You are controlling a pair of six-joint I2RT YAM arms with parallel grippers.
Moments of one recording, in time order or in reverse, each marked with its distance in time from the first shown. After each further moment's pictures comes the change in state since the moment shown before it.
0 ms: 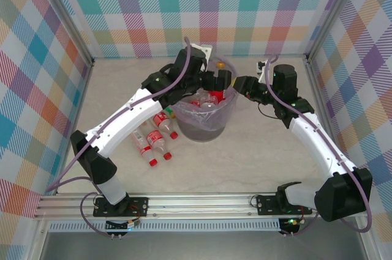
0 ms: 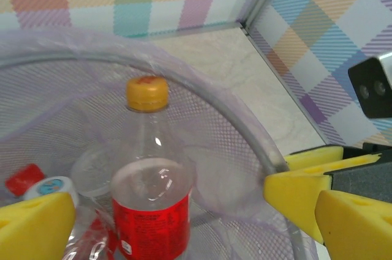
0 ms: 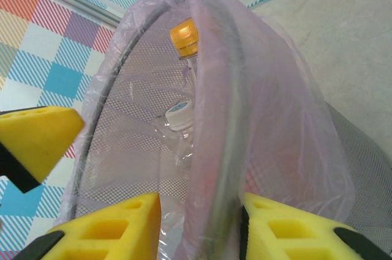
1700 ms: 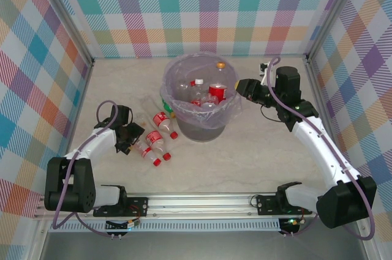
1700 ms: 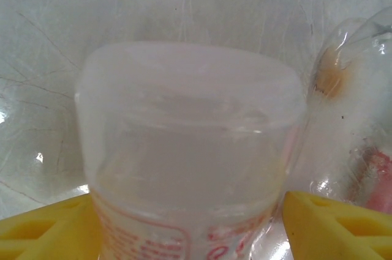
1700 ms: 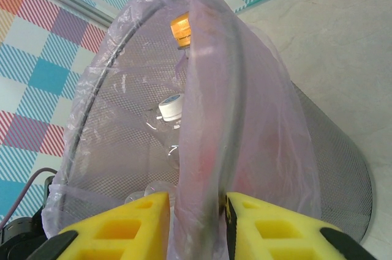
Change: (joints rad) left arm 0.738 -0.374 -1.177 0.100 0.170 -0.621; right arm 0.000 -0.055 0.000 -0.080 0.044 -0.061
